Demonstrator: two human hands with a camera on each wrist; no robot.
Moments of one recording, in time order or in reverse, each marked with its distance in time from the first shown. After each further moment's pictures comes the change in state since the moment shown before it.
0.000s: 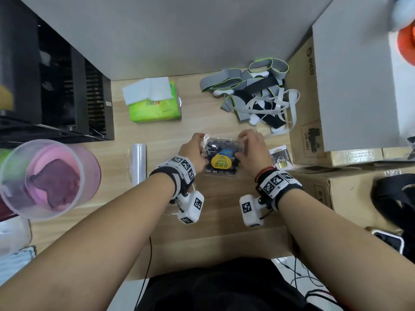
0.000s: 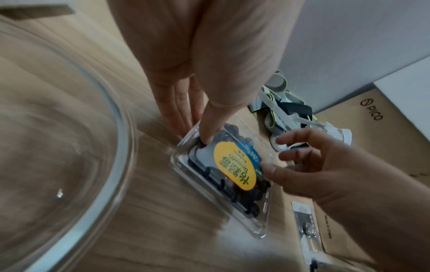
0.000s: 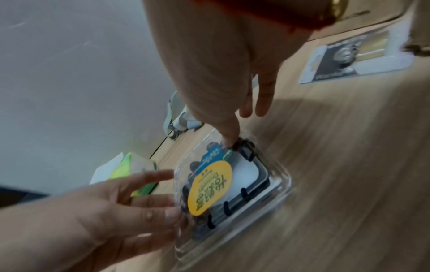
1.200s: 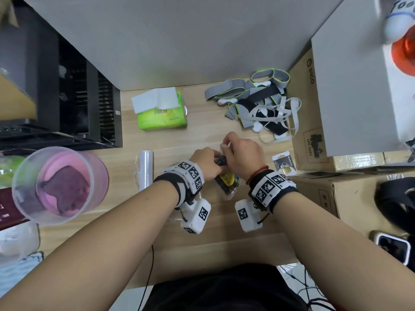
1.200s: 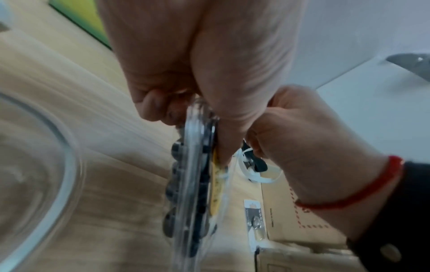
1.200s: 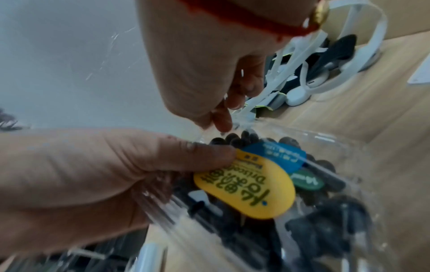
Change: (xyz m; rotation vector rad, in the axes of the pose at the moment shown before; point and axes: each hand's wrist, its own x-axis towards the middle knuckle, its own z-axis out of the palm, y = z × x) left_hand -0.018 0.022 -0.012 0.109 -0.172 0.081; right_hand -0.008 -0.059 -0.002 -0.225 0.089 -0.305
